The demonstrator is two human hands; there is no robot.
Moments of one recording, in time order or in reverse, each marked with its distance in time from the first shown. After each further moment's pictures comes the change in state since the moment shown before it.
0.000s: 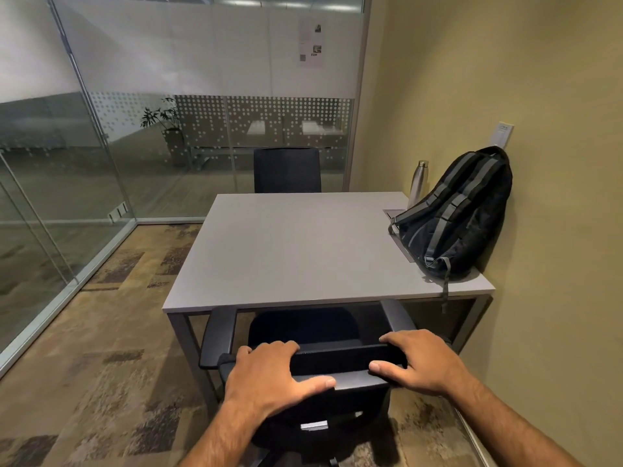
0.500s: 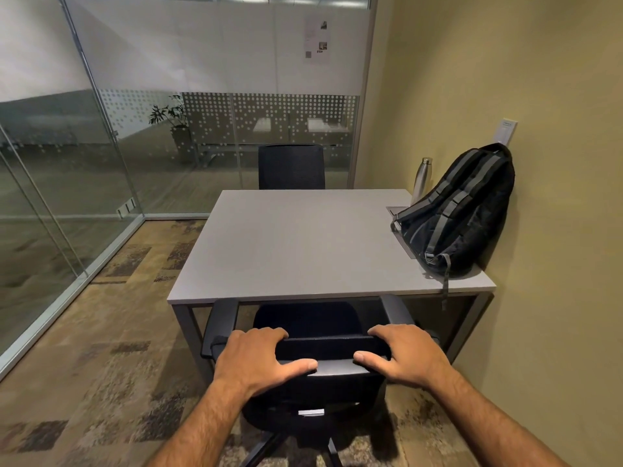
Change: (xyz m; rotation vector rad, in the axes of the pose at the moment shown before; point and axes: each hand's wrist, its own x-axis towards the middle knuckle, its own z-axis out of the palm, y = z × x) left_hand -0.001 -0.014 -0.002 -0.001 0.052 0.009; right_hand 0.002 -0.008 0.014 0.009 0.046 -0.033
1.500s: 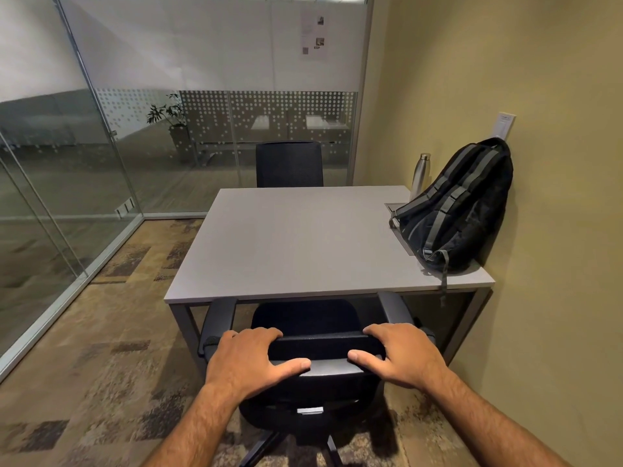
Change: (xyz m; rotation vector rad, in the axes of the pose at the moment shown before) left_hand 0.000 -0.002 0.007 0.024 0.022 -0.015; right_hand -0.002 -0.003 -0.001 0.001 -0.019 0.038
